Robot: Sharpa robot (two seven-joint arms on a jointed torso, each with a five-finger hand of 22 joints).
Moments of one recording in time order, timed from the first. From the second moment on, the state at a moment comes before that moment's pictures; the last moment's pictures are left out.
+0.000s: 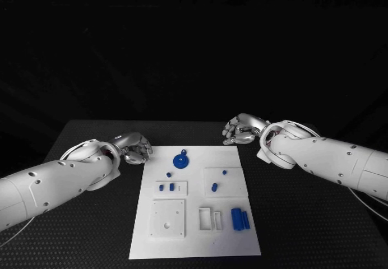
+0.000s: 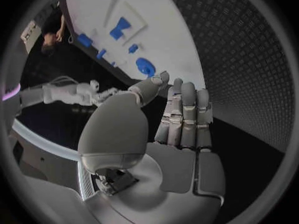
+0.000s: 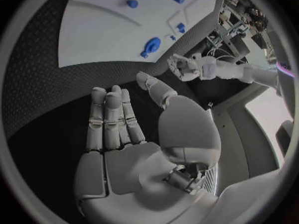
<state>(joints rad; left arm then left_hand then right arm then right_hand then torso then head) 1.24 -0.73 -0.12 1.19 -1.18 -0.28 0.04 1.21 -0.21 0.65 -0.18 0.06 0.95 0.14 0.24 0.56 1.29 0.08 0.07 0.27 1.01 -0.03 1.11 0.49 0.05 0.63 -0.06 1.16 0.85 1.20 -0.76 -0.02 1.25 -1.23 -0.28 0.03 1.08 -0.17 0.56 -0.28 0.29 0.89 0.17 0.32 0.44 0.92 0.10 0.52 0.35 1.14 -0.01 1.11 0.91 0.26 0.98 0.05 0.87 1.31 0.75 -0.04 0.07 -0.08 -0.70</state>
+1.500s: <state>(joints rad) 1.24 -0.80 -0.11 1.29 -0.34 -0.26 0.29 1.17 -0.15 0.59 -0.19 0.06 0.98 0.12 0.29 0.58 1.32 0.06 0.08 0.28 1.01 -0.03 0.99 0.45 0.04 0.62 -0.06 1.11 0.82 1.10 -0.77 -0.06 1.34 -1.72 -0.25 0.00 1.14 -0.20 0.67 -0.26 0.19 0.97 0.13 0.35 0.44 1.17 0.08 0.27 0.19 1.16 -0.02 1.12 0.84 0.24 1.03 0.04 0.84 1.31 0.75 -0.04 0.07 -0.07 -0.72</state>
